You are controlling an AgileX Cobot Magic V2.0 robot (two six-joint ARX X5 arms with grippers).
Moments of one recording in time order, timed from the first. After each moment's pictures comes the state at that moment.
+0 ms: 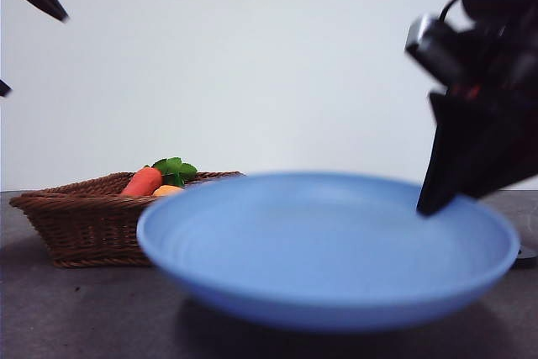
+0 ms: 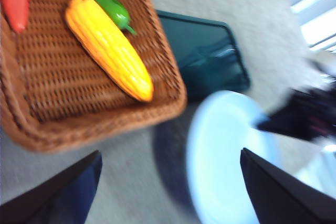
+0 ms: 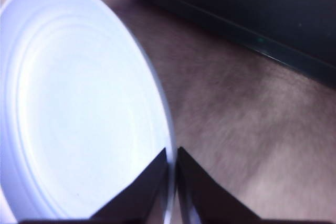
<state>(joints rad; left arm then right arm) -0.15 0.84 0.70 -0.56 0.60 -0.31 0.38 1.30 0.76 -0.58 -0.54 0.11</state>
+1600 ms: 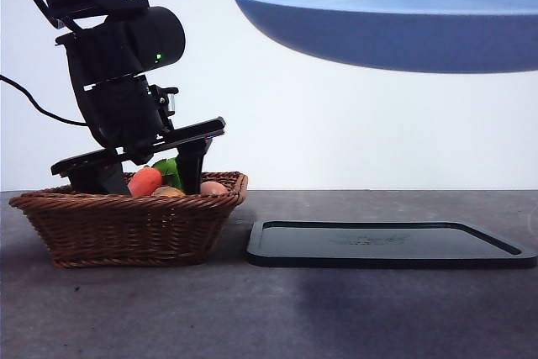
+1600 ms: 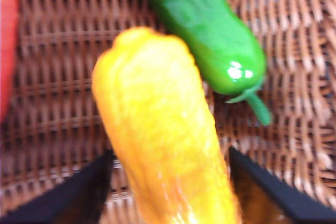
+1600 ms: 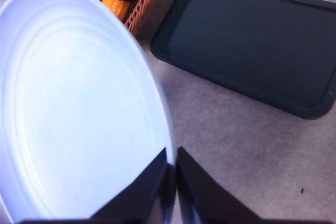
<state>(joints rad) -0.45 1.83 1.24 -0.53 0.09 -0.45 0.36 0.73 0.90 -0.96 -0.36 0.12</state>
